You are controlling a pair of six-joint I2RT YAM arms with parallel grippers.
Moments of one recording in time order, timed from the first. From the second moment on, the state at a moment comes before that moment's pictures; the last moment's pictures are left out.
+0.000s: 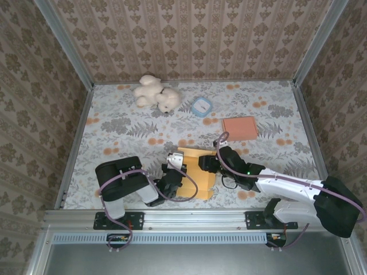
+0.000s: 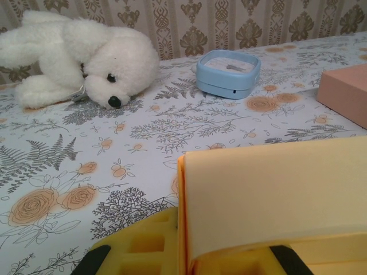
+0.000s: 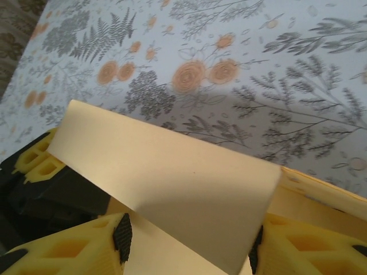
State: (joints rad) left arm -1.21 1.81 0.33 1.23 -0.94 -0.17; right arm 0.84 1.17 0.51 0.05 0.12 0.73
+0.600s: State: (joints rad) left arm -1.21 1.80 0.31 1.23 -0.94 -0.19; right arm 0.84 1.07 0.35 0.11 0.18 0.67
